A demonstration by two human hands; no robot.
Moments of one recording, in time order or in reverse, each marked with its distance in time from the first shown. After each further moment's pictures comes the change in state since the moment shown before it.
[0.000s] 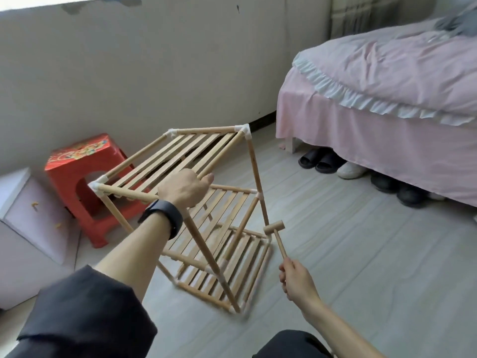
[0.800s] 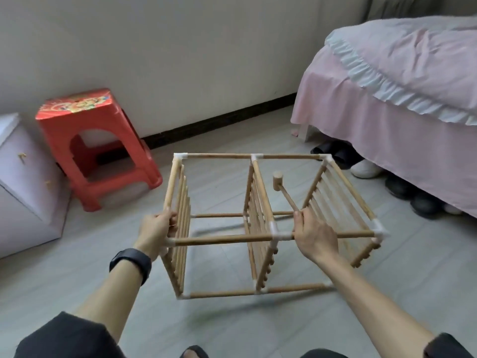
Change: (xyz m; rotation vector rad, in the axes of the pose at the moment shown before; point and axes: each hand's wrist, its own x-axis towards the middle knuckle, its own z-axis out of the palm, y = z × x) left_hand 0.013 -0.166 0.119 -1.156 -0.015 -0.596; right_hand 0.089 -0.054 -0.002 -0.928 0.290 -0.542
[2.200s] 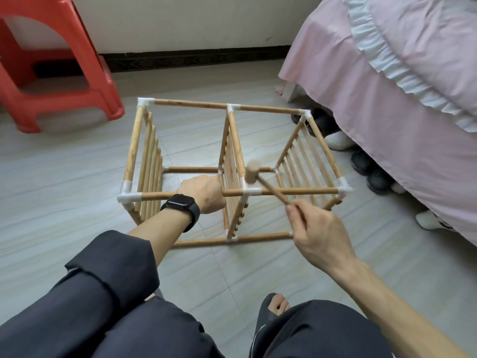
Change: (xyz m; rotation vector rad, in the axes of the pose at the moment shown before) left_hand -0.056 -0.047 0.122 1.436 -0.388 0.614; right_hand -0.090 0.011 -0.078 -0.074 -0.077 -0.281
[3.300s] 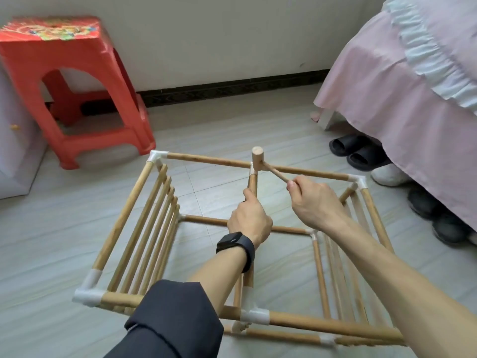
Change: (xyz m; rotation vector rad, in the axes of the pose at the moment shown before) left_hand 0.101 0.028 -0.004 -0.554 0.205 -0.356; right_hand 0.227 0.005 0.067 -0.052 -0.172 0.105
